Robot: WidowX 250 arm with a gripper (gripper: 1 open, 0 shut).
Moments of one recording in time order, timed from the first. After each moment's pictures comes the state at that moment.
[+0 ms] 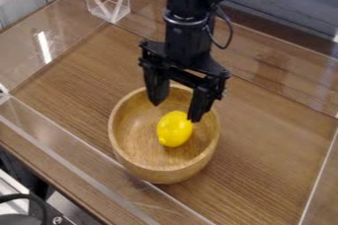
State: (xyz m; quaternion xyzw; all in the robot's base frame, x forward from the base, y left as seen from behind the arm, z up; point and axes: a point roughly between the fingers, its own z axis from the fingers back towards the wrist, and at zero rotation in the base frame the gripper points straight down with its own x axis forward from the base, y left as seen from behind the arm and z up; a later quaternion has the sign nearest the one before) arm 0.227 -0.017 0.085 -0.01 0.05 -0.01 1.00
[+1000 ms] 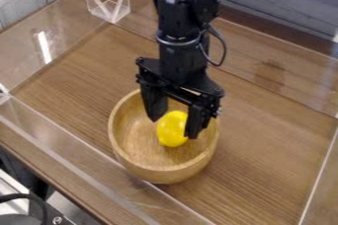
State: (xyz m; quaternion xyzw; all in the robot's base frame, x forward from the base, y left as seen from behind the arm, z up) arm 0.216 -0.019 0.075 -0.03 0.04 -0.02 1.00
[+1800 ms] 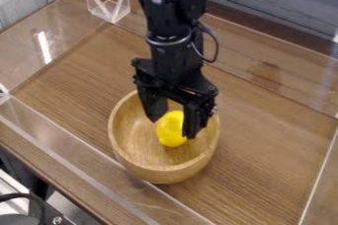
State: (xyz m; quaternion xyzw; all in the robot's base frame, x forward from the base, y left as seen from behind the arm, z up) arm 0.212 -0.017 0.079 -0.06 0.01 -0.04 1.00
